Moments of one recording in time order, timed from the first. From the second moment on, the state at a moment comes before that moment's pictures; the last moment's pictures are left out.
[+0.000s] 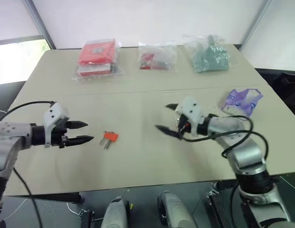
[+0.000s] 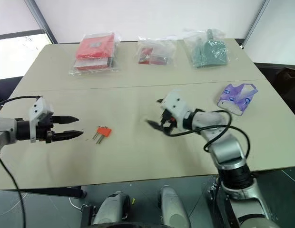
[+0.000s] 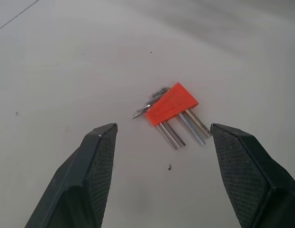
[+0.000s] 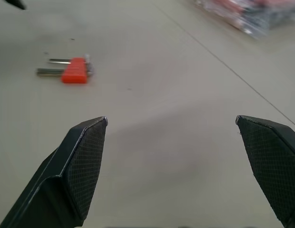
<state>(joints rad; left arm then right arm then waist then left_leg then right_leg) -0.19 1.01 0.18 -0.02 -0.46 0.45 -1.21 -0.45 -0.45 0.20 -0.30 0.11 0.55 0.83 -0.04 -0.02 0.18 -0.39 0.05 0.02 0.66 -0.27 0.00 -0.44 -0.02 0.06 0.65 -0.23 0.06</state>
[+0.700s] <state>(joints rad) -0.01 0.99 0.26 -0.18 -0.48 0.49 -1.13 -0.58 -0.14 0.45 0.21 -0.04 0.22 0.77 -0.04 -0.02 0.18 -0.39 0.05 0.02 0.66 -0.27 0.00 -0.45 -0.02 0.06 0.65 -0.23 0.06</state>
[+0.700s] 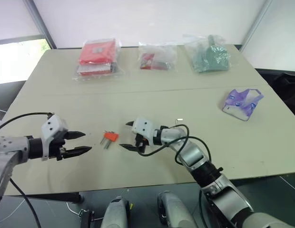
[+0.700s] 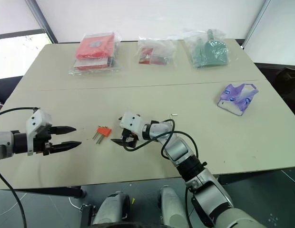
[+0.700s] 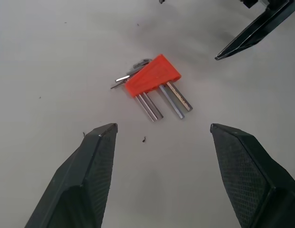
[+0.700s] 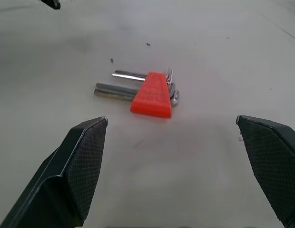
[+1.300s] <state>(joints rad) 0.00 0.96 0.26 -0.21 -0.48 0.49 -1.09 -0.64 0.02 0.49 0.41 -0.12 0.18 0.68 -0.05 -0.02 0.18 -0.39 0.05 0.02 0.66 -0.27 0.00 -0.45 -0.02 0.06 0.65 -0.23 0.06</state>
